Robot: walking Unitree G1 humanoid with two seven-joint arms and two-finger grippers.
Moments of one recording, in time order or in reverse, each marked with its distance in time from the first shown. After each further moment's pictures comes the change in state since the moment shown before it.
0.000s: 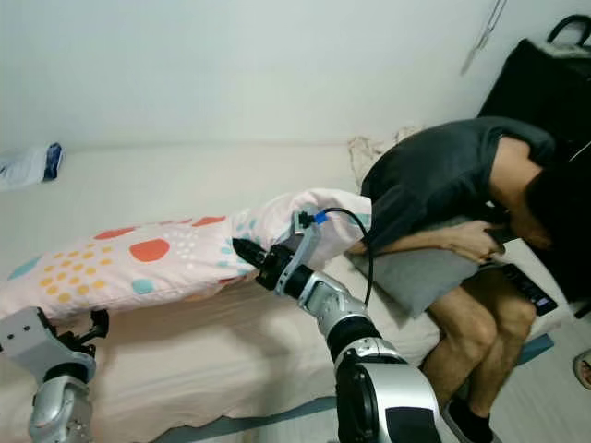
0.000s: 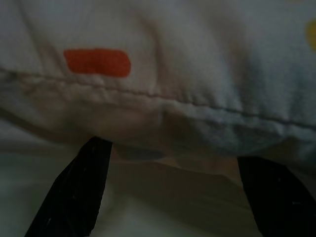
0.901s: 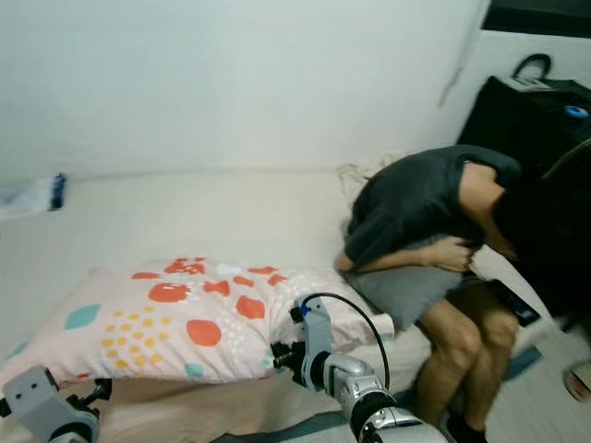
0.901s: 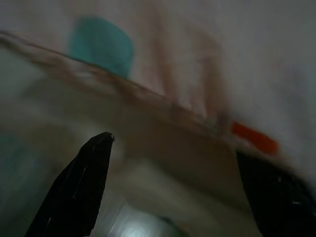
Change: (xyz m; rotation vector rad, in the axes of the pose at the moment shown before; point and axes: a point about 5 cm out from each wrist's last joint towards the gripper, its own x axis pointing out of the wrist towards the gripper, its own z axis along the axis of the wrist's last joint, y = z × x) left arm -0.046 0.031 -0.060 -0.009 0.285 0.151; right arm -0.079 -0.045 -0.098 -0.252 0.448 -0.393
